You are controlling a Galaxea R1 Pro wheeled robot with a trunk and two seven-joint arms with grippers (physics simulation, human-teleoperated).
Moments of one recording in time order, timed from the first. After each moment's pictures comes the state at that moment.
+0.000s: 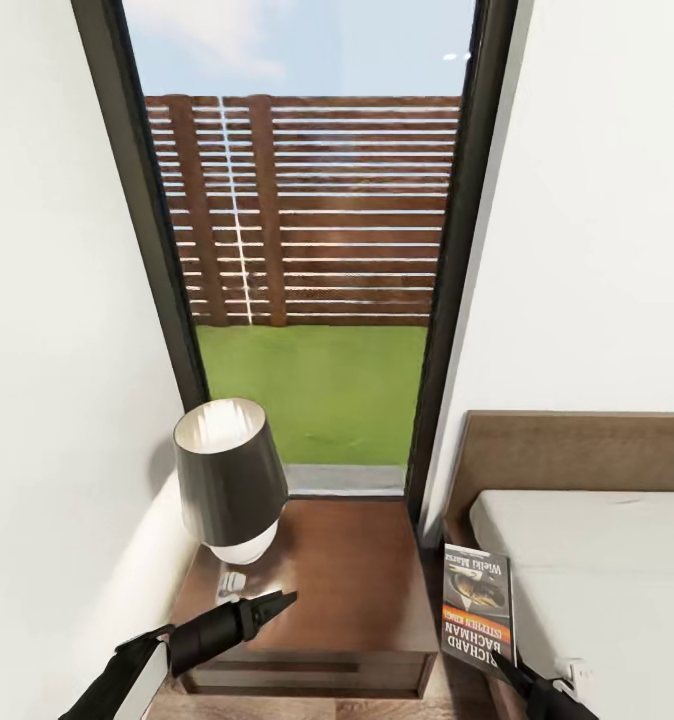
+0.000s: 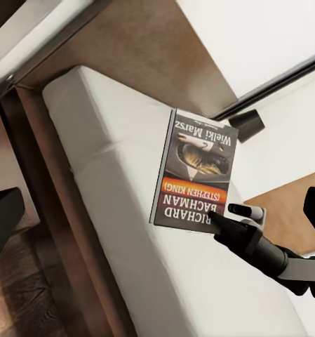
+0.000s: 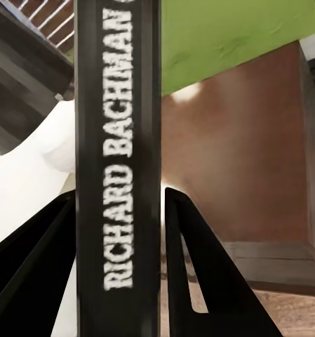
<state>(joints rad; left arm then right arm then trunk) -0.34 0.10 -0.05 -0.79 0.47 0.36 -1.04 -0.46 -0.31 -0.22 0.07 -0.44 -0.43 1.17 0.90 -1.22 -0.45</state>
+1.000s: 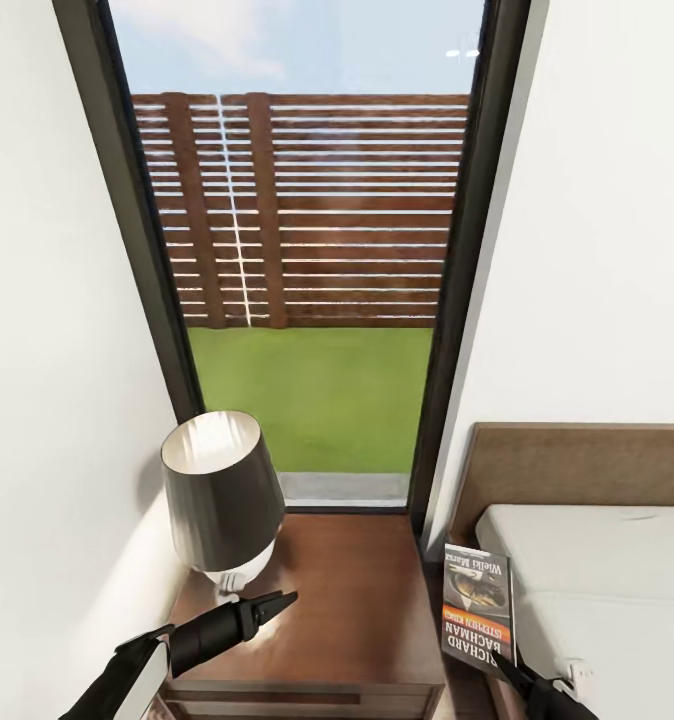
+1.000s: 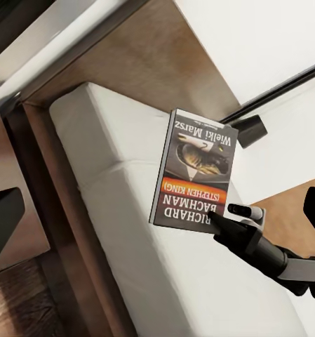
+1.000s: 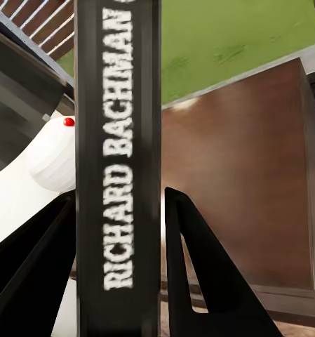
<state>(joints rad) -0.34 0.10 -0.05 -0.78 0.47 0.36 -1.04 -0.46 -0.31 -0.22 0.07 -0.44 -0.44 1.17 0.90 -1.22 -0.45</state>
